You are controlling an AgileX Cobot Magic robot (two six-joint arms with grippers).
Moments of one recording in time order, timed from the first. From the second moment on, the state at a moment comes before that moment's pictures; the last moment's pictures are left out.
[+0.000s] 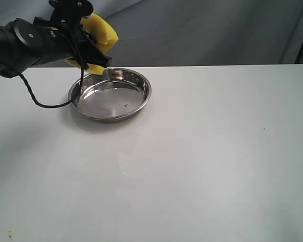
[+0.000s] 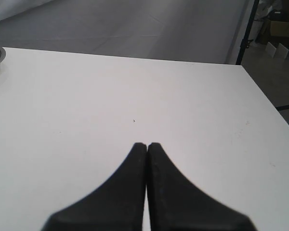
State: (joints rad) left arm -0.36 1.88 -1.27 -0.72 -0.10 1.05; right arm -0.02 0.00 0.00 -0.03 0.34 -0.05
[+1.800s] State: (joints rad) left arm -0.36 2.20 -1.48 -0.78 -0.03 1.04; right arm -0.02 0.00 0.00 -0.03 0.34 -0.05
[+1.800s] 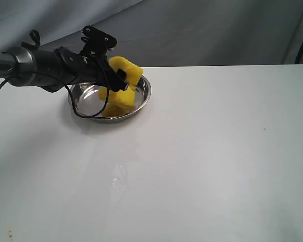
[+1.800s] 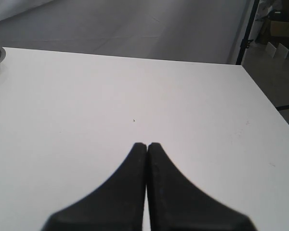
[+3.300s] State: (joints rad) left arm -0.36 2.23 -1.50 -0.83 0.20 1.05; right arm -0.02 0.00 0.00 -0.03 0.34 -0.05
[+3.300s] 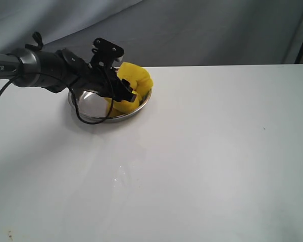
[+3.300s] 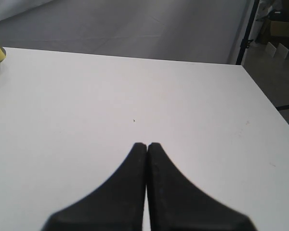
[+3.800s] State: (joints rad) left arm -0.36 2.27 -1.51 -0.84 0.14 1.05; right arm -0.02 0.00 0.00 -0.03 0.34 -0.05
